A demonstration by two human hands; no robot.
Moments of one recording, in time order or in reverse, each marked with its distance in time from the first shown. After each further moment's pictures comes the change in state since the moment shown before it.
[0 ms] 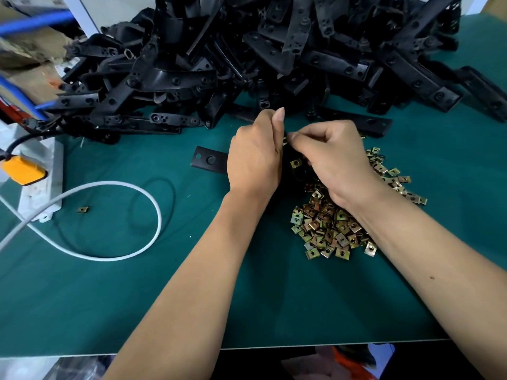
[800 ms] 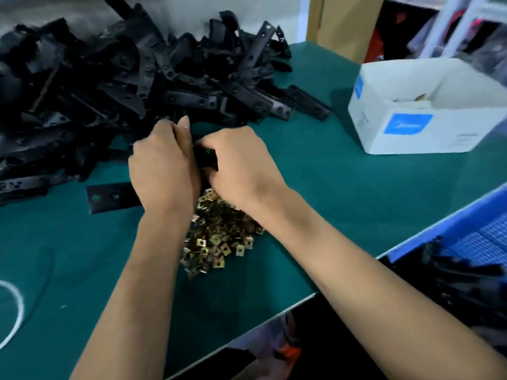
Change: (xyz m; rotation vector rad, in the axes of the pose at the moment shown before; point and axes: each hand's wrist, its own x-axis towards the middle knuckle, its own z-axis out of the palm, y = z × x) left_hand -0.001 0.091 0.016 0.148 -0.015 0.028; right_hand -0.031 -0.049 -0.075 -0.783 0.063 -0.153
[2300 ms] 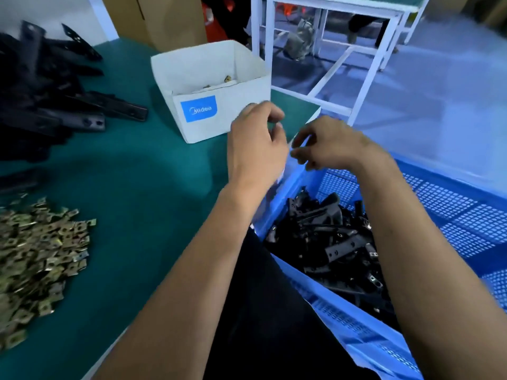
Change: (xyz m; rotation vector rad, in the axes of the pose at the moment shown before) left_hand -0.164 0.290 0.123 -0.801 -0.581 0.494; right_hand -0.212 0.263 -0.228 -0.082 -0.005 0.857
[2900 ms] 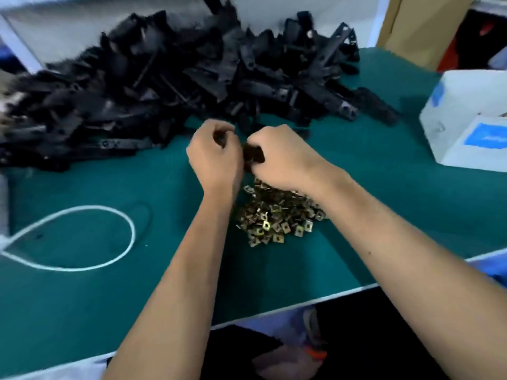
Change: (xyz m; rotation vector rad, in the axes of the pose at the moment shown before) left_hand -0.127 -0.142 -0.341 0.312 0.918 -0.441; right_hand -0.070 -0.371 0.218 -0.134 -0.283 -0.943
